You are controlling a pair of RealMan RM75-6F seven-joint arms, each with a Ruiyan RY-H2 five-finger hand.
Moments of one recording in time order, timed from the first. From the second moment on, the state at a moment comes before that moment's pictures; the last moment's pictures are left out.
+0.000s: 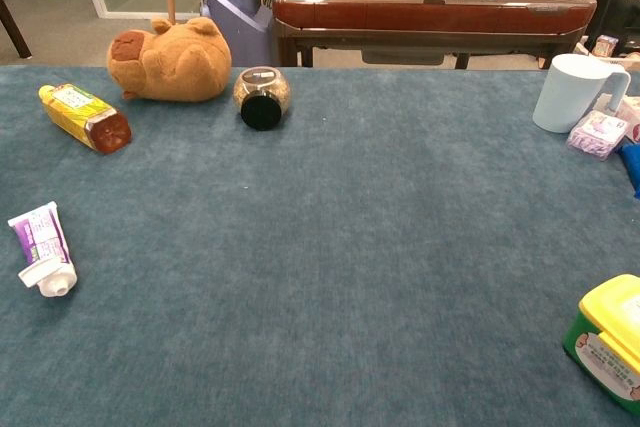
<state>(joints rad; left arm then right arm) -0.16 -1.19 -0.08 -1.61 1.46 1.45 0.17 0.05 -1.06 0.09 -1.69 -1.46 1.51 -0.09</state>
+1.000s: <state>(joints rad) -0.38 -1.22 0.01 -1.24 1.68 1.20 -0.22 0.10 -0.89 0.17 -1.86 -1.50 1.54 -0.14</state>
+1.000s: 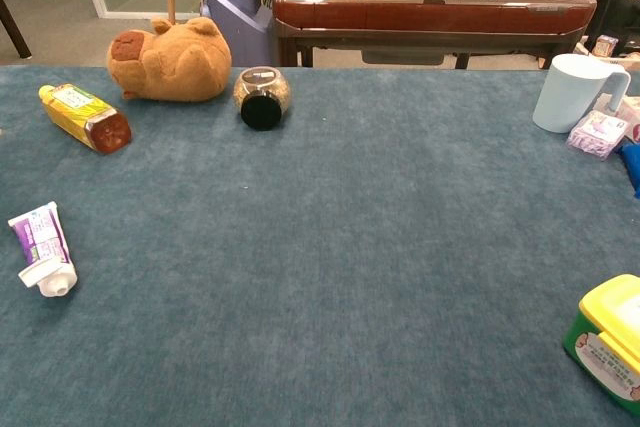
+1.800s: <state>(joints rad) -0.54 -1.45 0.10 -0.92 1.79 1.14 -0.37 0.05 -0.88 0.14 -1.88 -1.50 1.59 -0.13</state>
